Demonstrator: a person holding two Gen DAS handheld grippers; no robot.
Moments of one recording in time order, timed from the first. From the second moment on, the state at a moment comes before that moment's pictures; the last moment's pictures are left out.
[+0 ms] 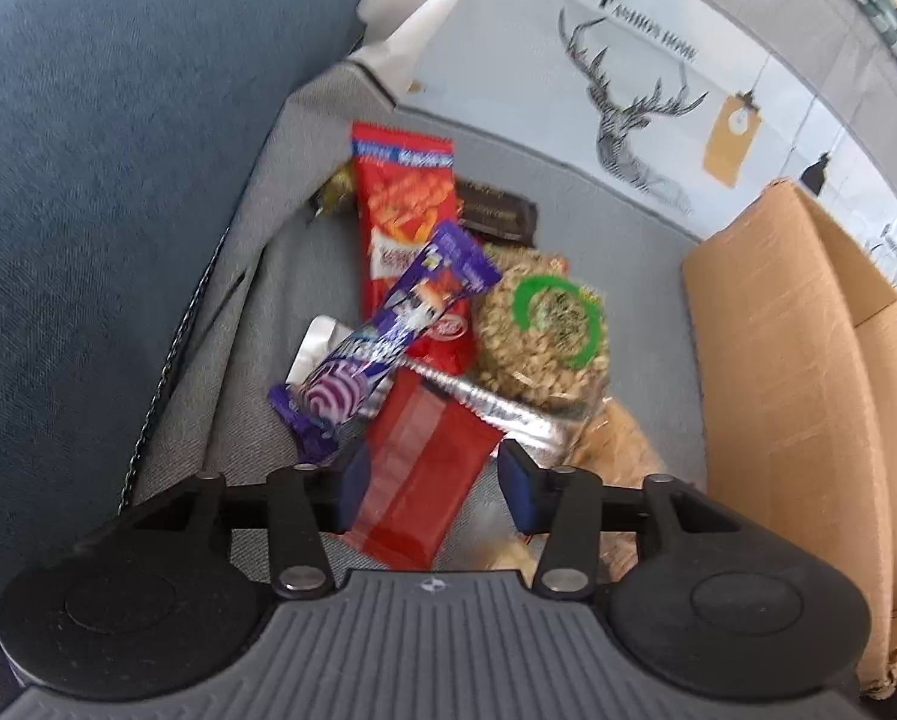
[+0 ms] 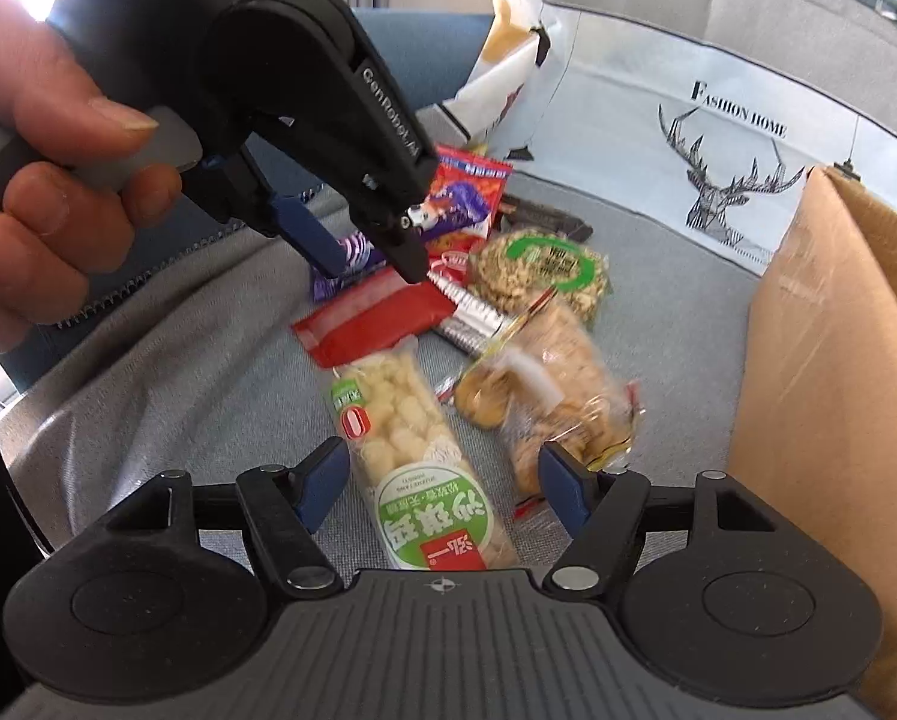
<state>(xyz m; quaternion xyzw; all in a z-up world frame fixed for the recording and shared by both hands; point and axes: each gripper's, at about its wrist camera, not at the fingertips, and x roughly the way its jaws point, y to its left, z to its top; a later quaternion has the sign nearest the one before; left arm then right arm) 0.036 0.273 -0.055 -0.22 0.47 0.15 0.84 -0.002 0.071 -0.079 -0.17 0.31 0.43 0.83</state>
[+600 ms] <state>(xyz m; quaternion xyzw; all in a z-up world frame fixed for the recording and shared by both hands) 0.053 0.265 -0.070 -0.20 0.51 0.17 0.82 -0.004 0.066 -0.073 -0.17 0.33 0.44 0.82</state>
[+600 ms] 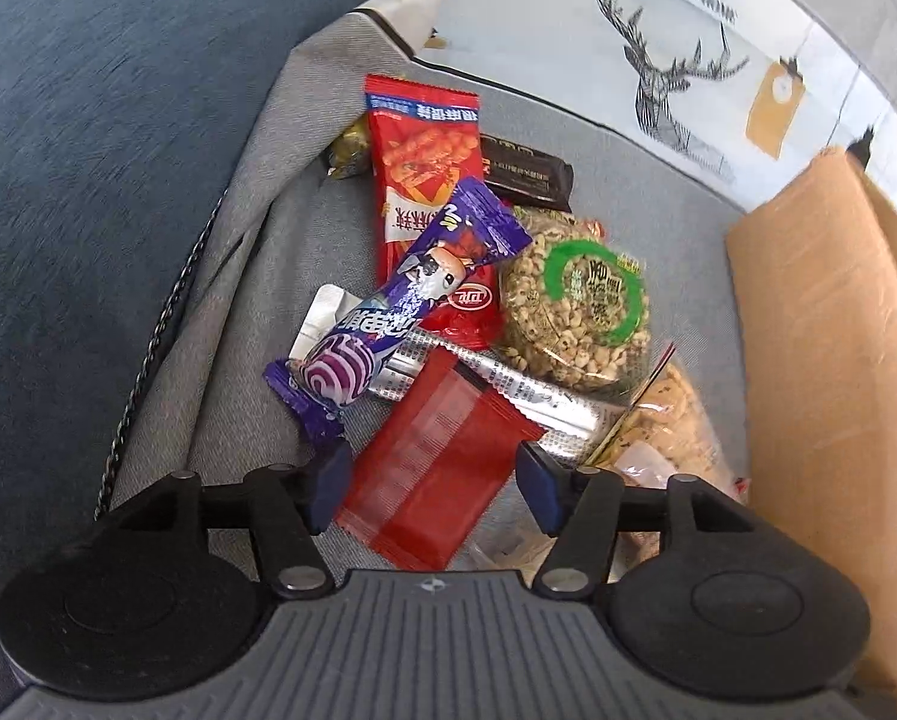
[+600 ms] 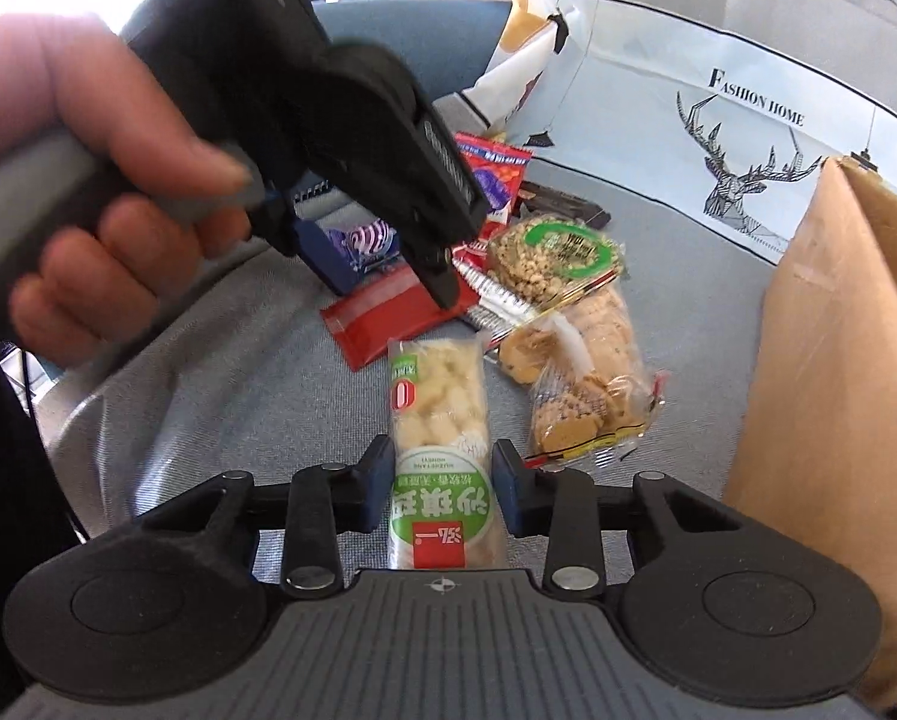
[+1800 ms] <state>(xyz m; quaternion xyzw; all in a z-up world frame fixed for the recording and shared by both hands) 0.059 0.255 -0.076 -0.14 0.52 0.16 0.83 -0.004 0.060 -0.082 -0.17 0.36 0.43 0.81</state>
